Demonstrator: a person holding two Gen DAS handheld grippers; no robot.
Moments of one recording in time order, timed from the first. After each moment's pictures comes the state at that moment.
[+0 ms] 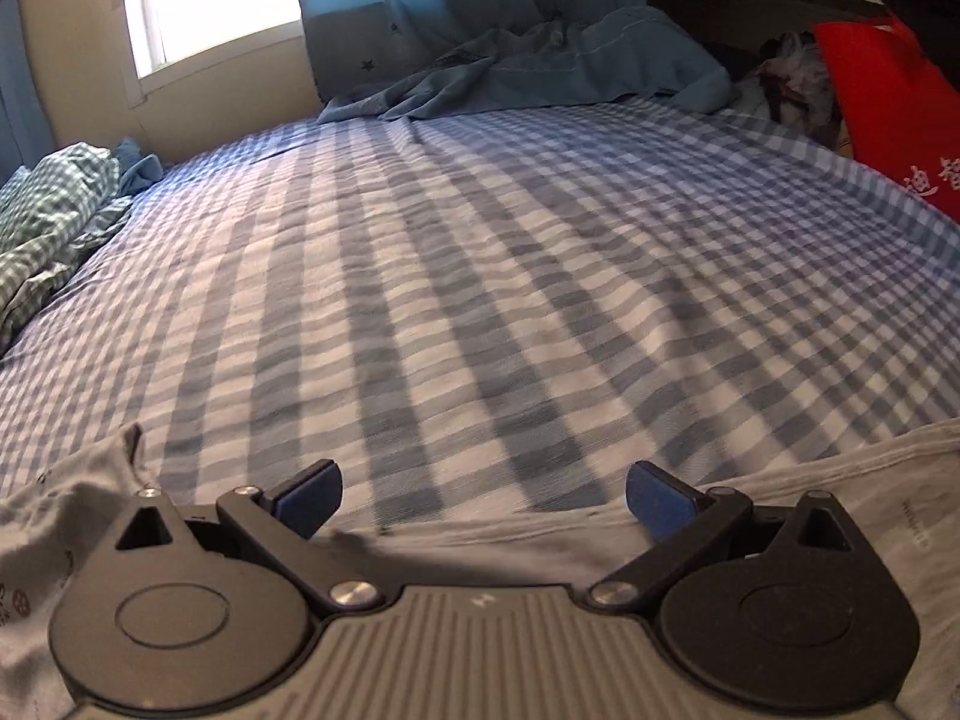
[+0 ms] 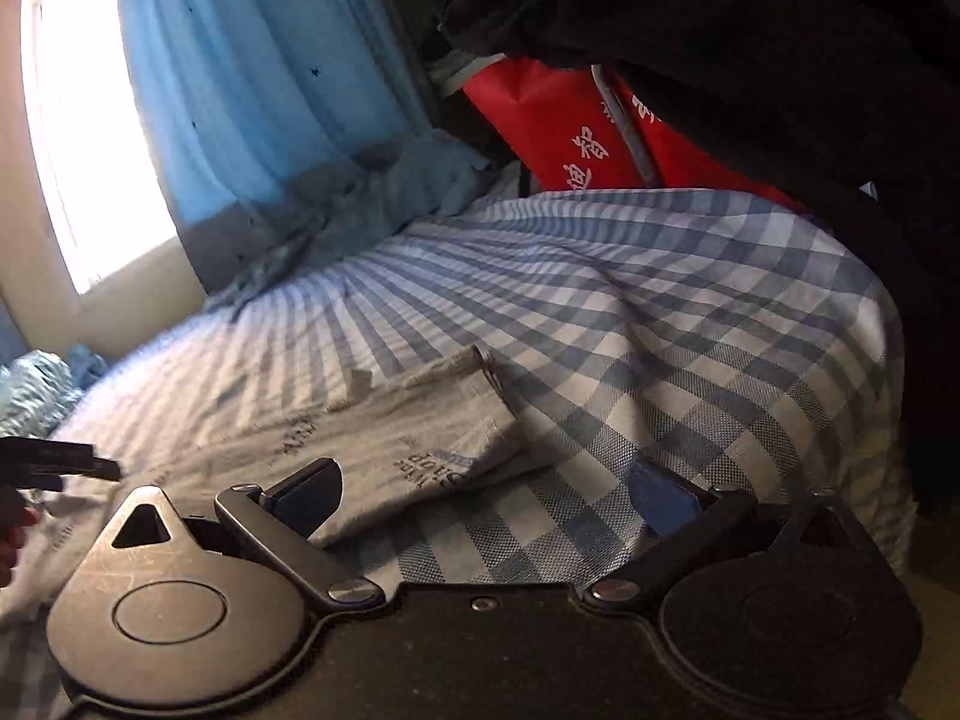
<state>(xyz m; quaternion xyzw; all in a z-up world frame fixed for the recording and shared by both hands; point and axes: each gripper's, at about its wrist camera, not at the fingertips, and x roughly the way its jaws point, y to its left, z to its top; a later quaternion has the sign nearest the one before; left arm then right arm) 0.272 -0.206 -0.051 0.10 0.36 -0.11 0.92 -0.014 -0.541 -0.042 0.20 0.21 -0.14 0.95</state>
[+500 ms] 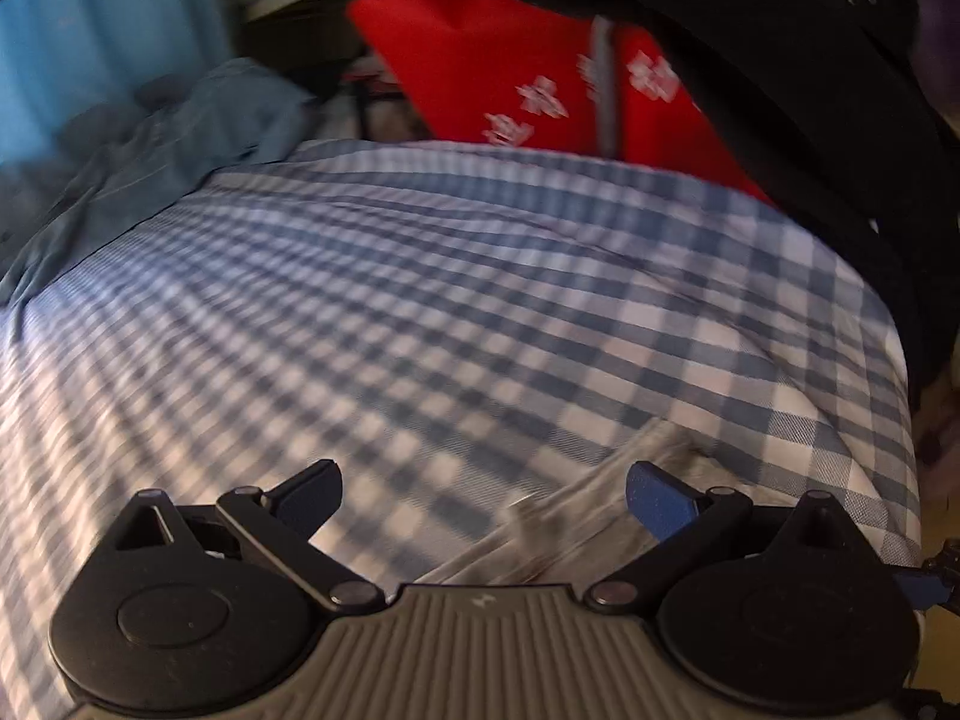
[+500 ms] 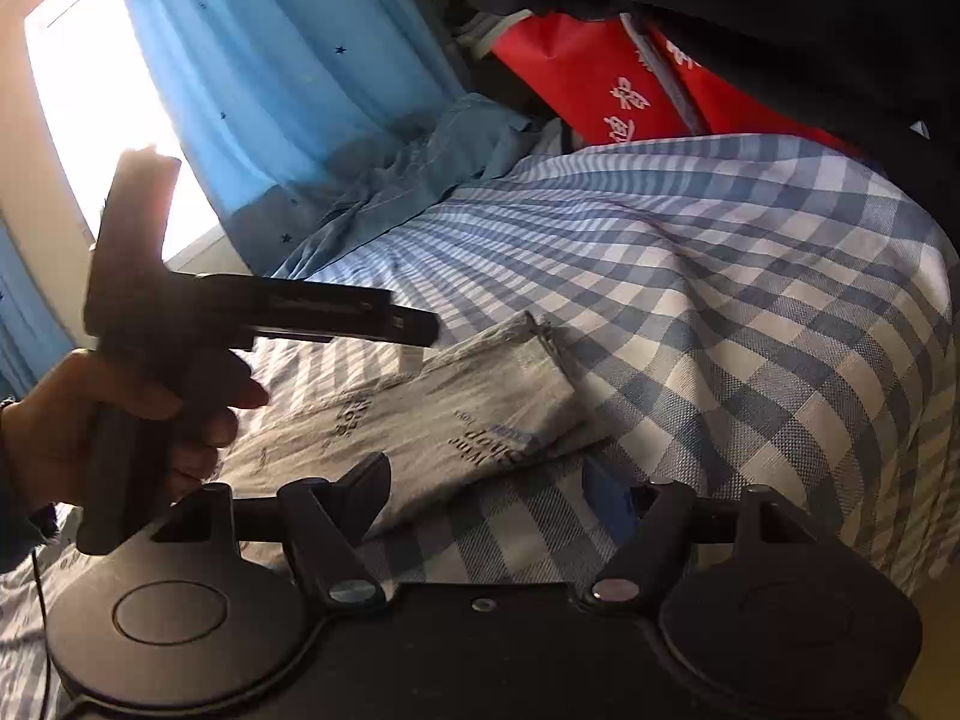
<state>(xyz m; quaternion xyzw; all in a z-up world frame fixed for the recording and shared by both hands) 0.216 -0.440 -0.058 0.23 0.32 -0.40 0.83 0.006 -0.538 -0.035 0.24 0.24 -0.09 0.94</state>
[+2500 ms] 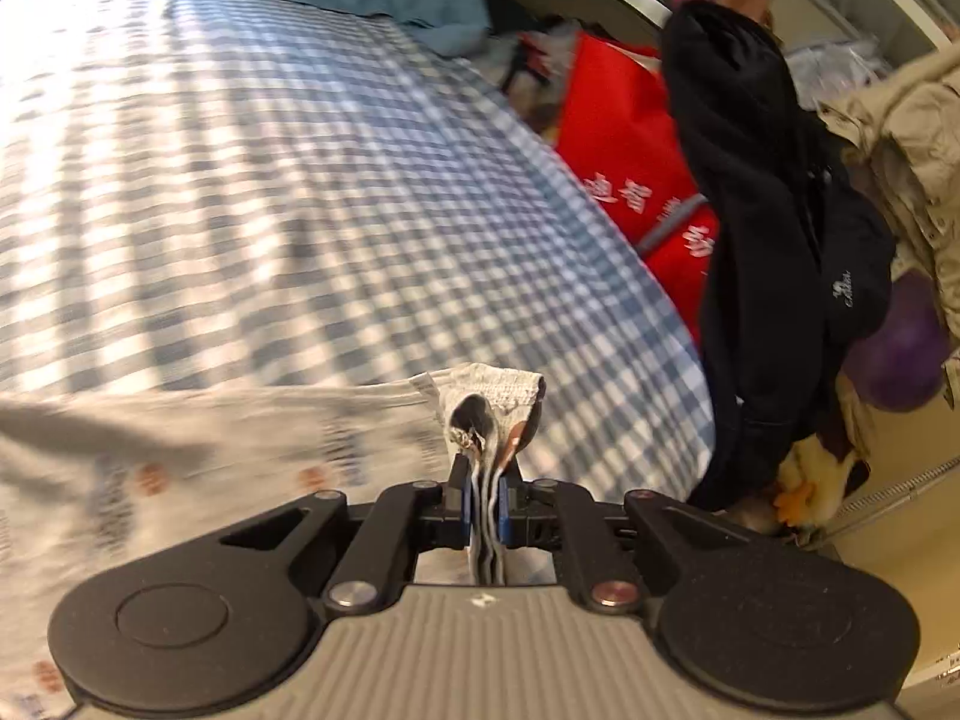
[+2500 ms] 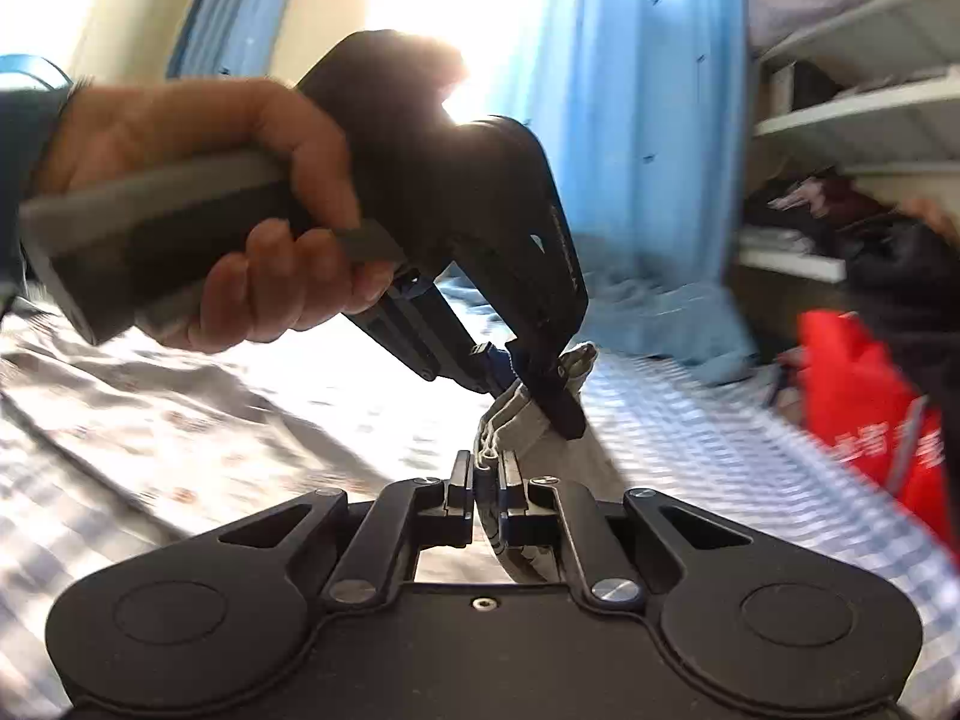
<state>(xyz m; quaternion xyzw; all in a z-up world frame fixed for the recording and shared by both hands) 0.269 -0.195 0.053 -0.11 0.50 -0.38 0.77 0.016 -0.295 0.042 -0.10 0.16 0.04 0.98</state>
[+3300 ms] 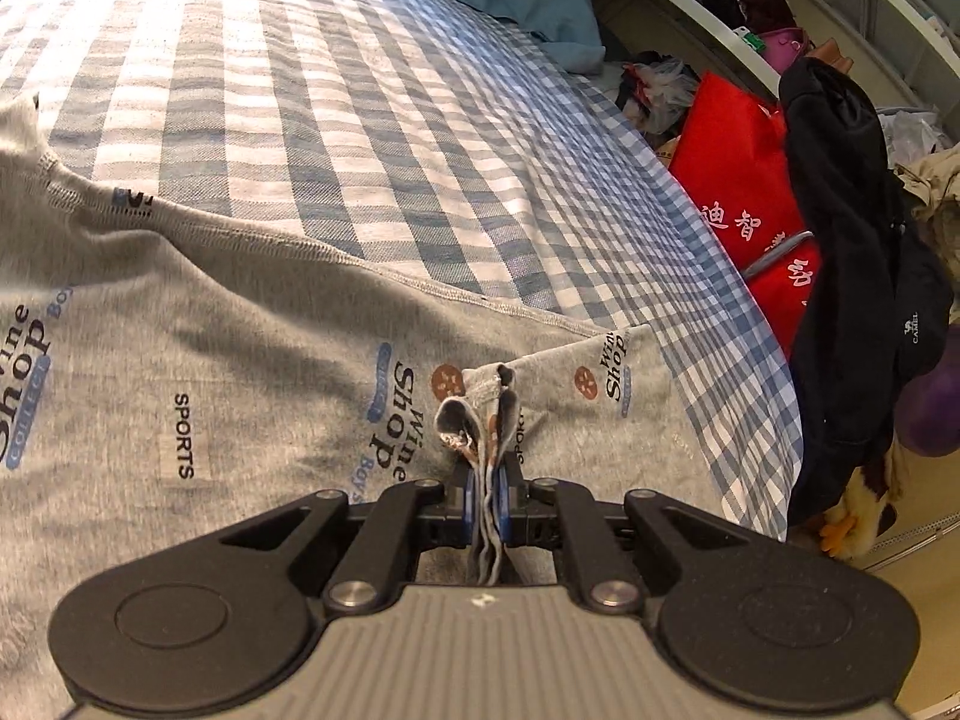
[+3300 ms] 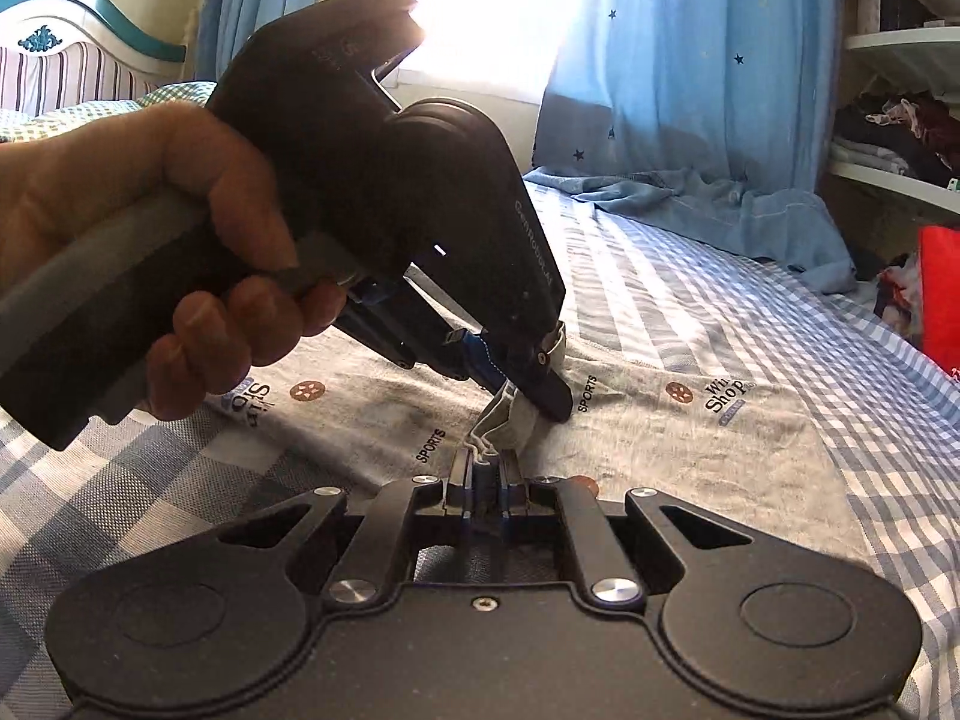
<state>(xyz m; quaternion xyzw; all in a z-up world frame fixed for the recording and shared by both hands) 0.289 -0.084 -0.064 -0.16 0.50 -0.35 0.78 0.063 -0.196 -0.040 -0.11 0.26 0.07 0.96</state>
